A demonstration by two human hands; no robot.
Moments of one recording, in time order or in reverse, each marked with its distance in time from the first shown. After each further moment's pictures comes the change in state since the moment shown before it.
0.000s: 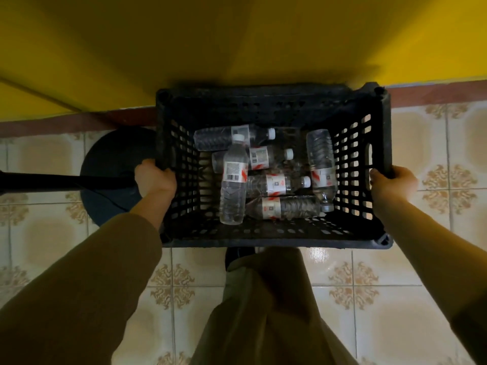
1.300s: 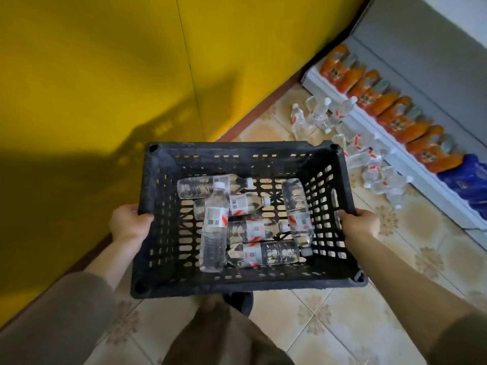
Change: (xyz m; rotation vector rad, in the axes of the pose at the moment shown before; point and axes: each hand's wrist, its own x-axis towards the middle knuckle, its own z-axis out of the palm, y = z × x) left_hand -0.496 0.477 0.027 0.035 -0.391 0.496; right_hand 0.086 0.103 -0.624 0.429 0.454 0.531
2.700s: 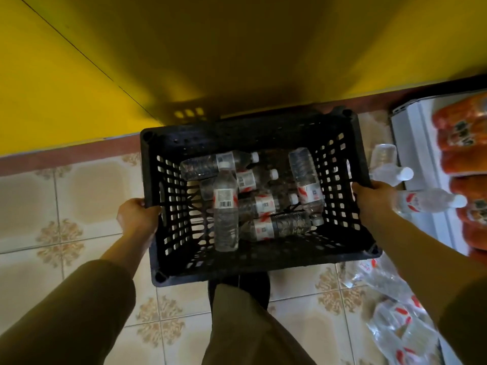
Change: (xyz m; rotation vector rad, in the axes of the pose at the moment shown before) left_hand 0.124 0.102 0.407 -0.237 0.325 -0.506; right_hand 0.488 -0.184 0.255 -0.326 -0.447 -0.435
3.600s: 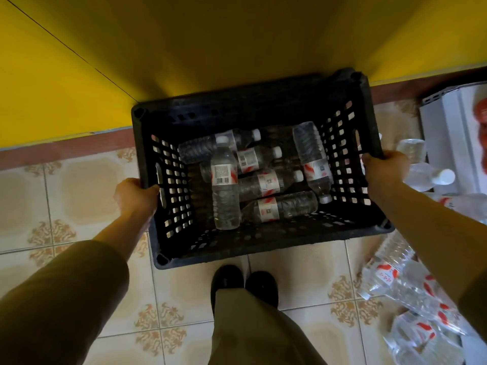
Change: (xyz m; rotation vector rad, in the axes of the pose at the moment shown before) left_hand 0.057 0.016 0.033 0.000 0.016 0.042; right_hand 0.055 -0.026 0.058 -0.055 0.046 -0.136
